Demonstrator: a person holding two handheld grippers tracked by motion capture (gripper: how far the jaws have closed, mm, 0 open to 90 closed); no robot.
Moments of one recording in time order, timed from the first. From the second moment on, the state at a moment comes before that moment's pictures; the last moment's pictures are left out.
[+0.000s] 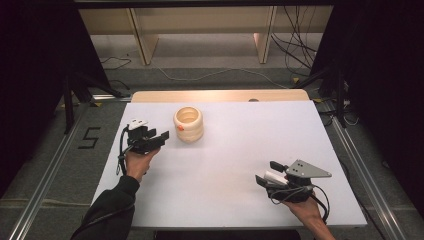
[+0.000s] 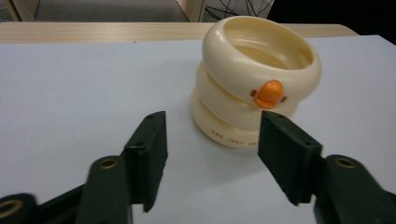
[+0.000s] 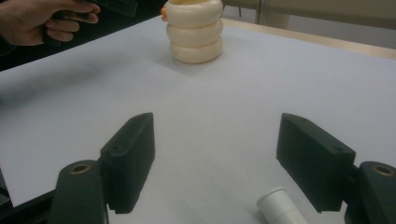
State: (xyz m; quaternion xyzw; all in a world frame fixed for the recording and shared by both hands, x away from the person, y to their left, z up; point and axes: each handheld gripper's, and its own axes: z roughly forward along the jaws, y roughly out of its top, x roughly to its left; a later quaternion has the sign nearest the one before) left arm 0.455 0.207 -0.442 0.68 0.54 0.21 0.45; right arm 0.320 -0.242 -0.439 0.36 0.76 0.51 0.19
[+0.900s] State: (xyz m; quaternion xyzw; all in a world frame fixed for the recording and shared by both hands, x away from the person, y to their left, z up) left arm 0.534 0.196 -0.473 0.70 0.54 0.20 0.42; right arm 0.322 -0.242 -0.441 0.35 0.77 0.50 0.18
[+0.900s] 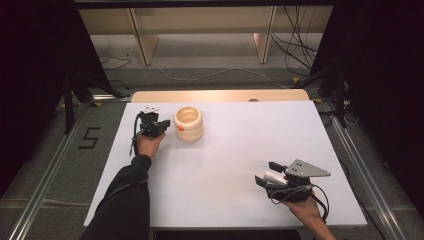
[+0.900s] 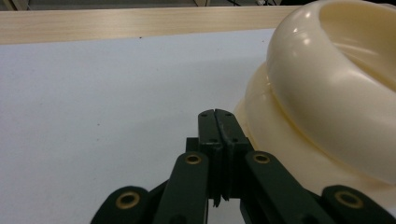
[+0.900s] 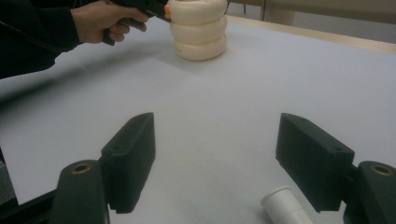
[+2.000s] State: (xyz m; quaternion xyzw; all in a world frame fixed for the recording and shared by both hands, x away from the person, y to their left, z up) left arm 0.540 0.148 -0.471 0.71 0.53 0.16 0.43; right arm 0.322 -0.243 -0.441 0.35 0.77 0.50 0.18
